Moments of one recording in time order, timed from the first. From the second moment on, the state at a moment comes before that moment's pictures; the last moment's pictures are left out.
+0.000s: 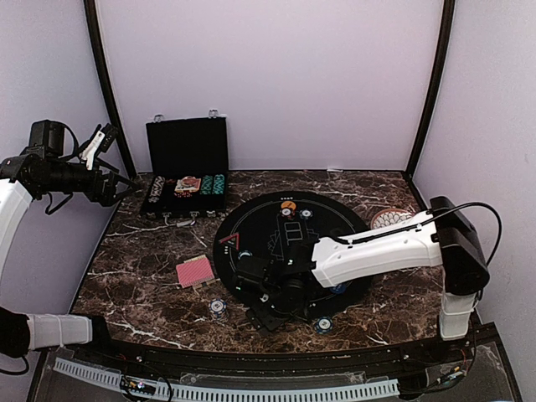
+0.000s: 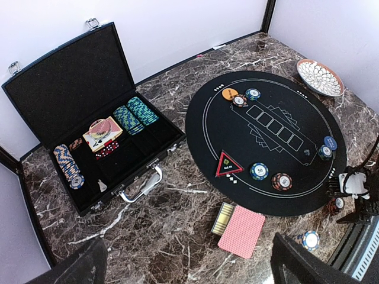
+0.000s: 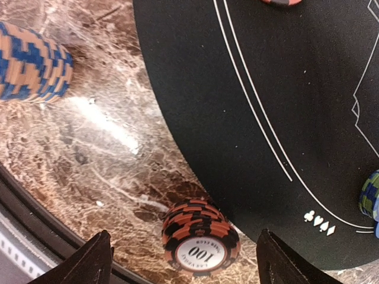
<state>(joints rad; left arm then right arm) 0.08 1.05 1.31 -0.97 0.61 0.45 1.34 1.97 1.45 -0.84 0.11 0.65</state>
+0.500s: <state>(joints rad) 0.08 1.05 1.31 -0.97 0.61 0.45 1.34 1.98 1.39 -0.82 0.11 0.64</state>
